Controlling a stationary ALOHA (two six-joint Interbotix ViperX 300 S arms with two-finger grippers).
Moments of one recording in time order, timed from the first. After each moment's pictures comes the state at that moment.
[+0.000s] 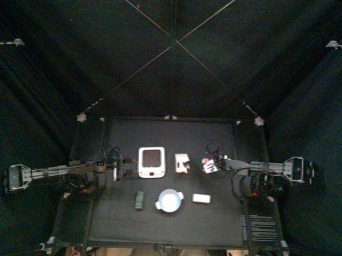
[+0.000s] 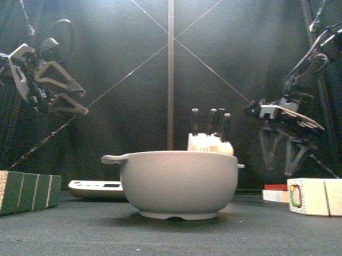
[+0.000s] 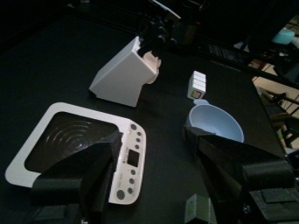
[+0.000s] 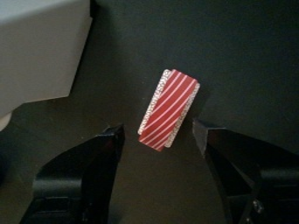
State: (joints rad) left arm 0.39 -0.76 1.30 0.78 -0.39 -0.91; right arm -0.32 -0.36 0.98 -0.33 0.53 1.09
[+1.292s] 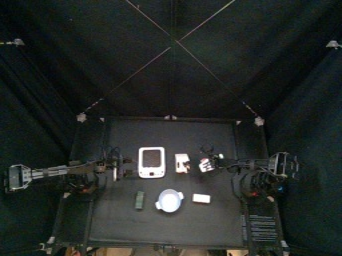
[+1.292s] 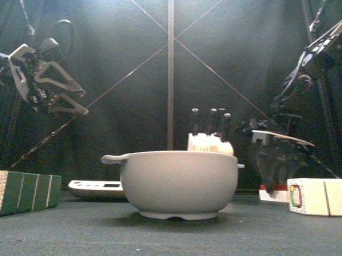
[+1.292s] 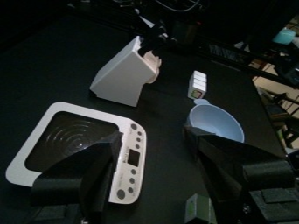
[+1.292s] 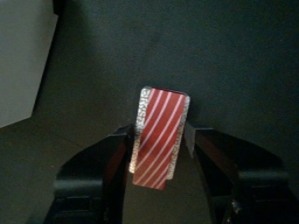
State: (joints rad) left arm 0.39 -0.76 1.30 0.78 -0.39 -0.91; right arm -0.36 -0.16 0.94 -0.39 0.46 1.09
